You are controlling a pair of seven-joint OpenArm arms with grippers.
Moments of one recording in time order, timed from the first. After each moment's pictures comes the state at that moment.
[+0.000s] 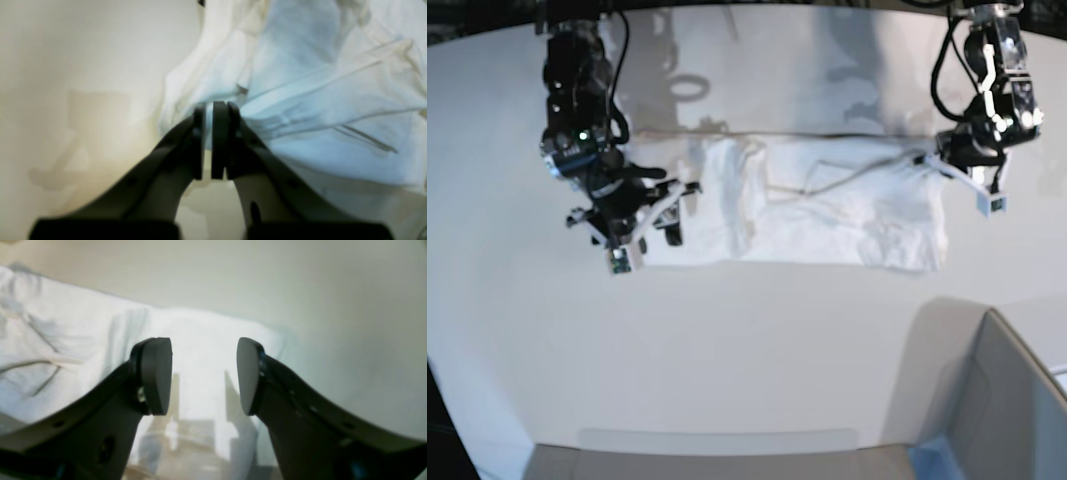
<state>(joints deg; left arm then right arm) 12.6 -20.2 -16.7 108.1 -27.1 8.5 72.0 -1.4 6.8 -6.0 110.2 13.9 6.2 -56.7</state>
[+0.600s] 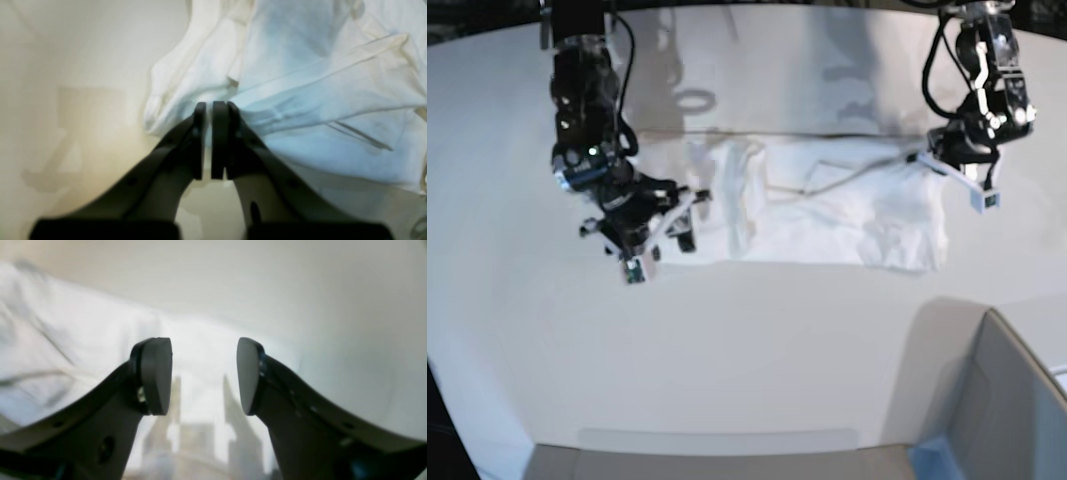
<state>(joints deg) 13.0 -18.8 -16.7 108.1 -27.2 8.5 72.1 1.5 4.9 -8.0 110.9 13.9 6.4 -56.7</state>
